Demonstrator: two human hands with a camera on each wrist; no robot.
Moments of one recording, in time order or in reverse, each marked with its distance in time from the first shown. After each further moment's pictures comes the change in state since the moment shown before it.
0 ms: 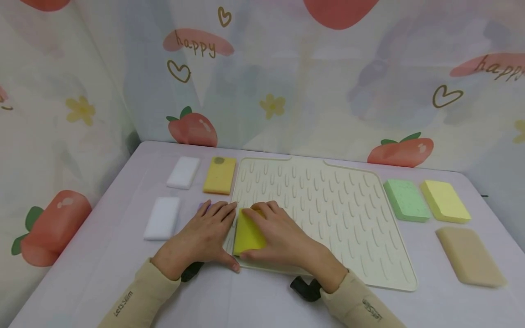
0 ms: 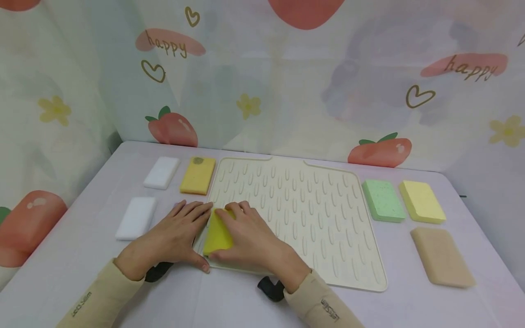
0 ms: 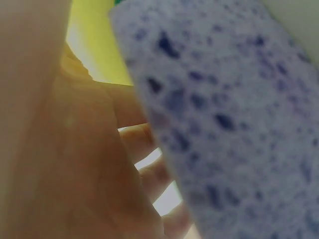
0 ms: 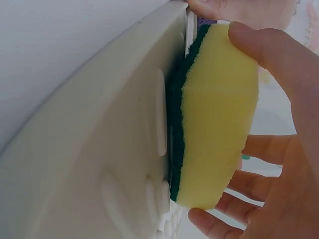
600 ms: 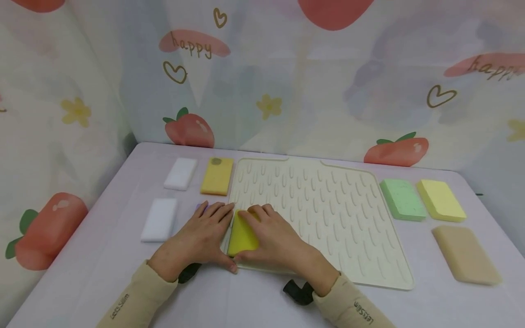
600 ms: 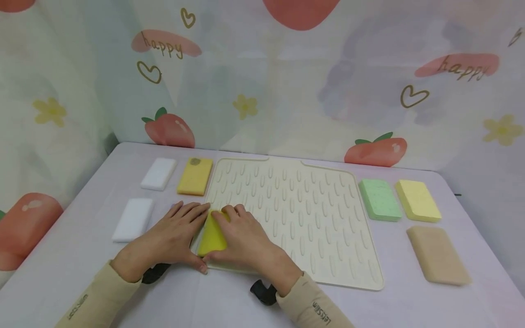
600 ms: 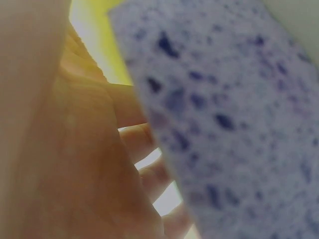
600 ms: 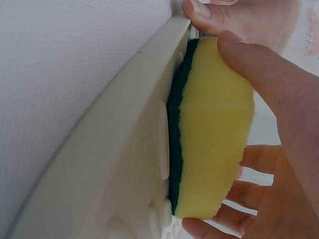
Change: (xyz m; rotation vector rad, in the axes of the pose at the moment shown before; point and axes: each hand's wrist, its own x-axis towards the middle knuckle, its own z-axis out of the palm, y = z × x) left_hand 0.001 0.001 0.001 0.005 0.000 -0.010; right_hand 0.003 -0.005 0.008 -0.055 -0.015 0.036
